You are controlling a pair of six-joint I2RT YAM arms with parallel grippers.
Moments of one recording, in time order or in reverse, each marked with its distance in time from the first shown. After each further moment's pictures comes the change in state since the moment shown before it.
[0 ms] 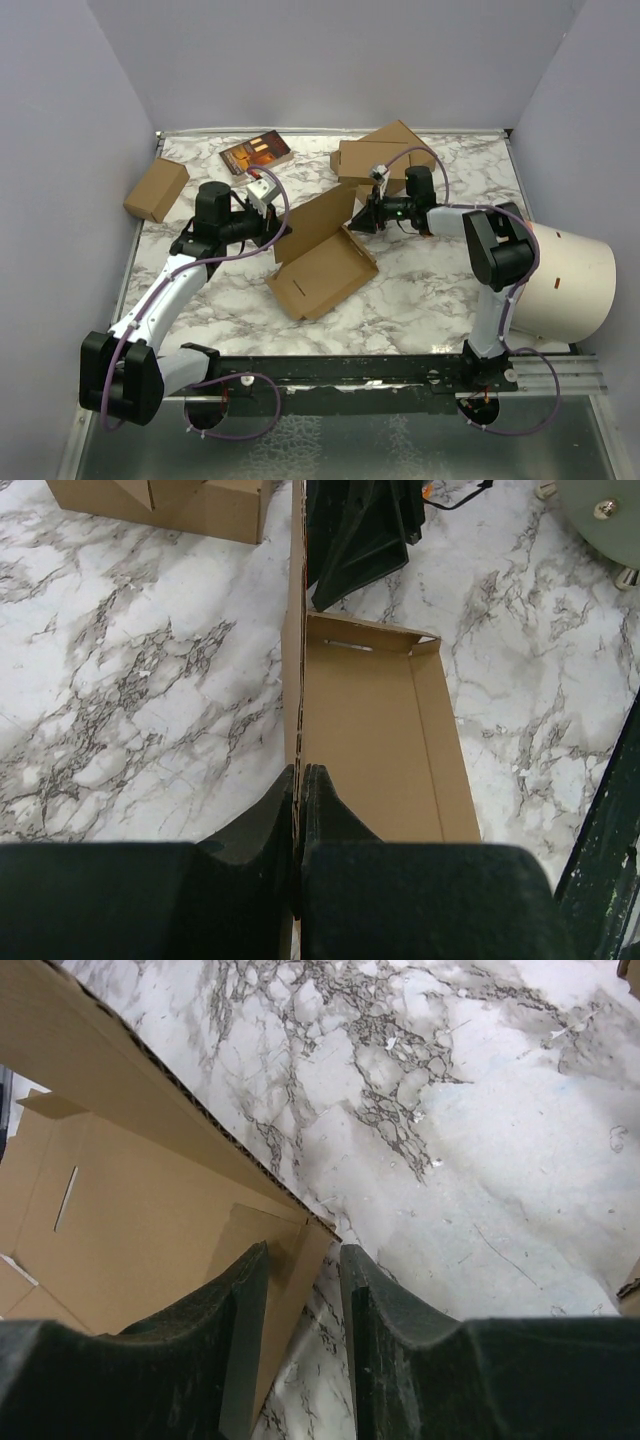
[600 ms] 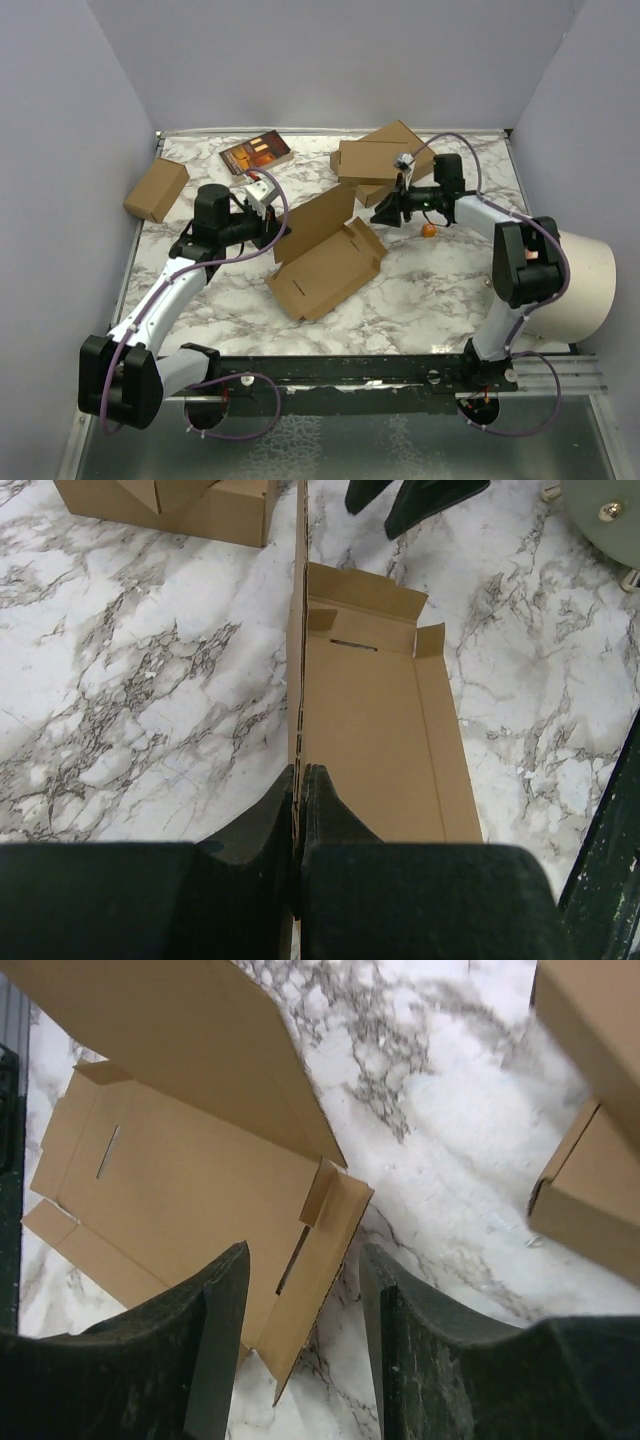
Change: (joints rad) left arm 0.000 -0.018 -0.021 0.018 -0.012 -0.001; right arm -0.121 -0.127 0.049 -0.364 -0.091 -0.205
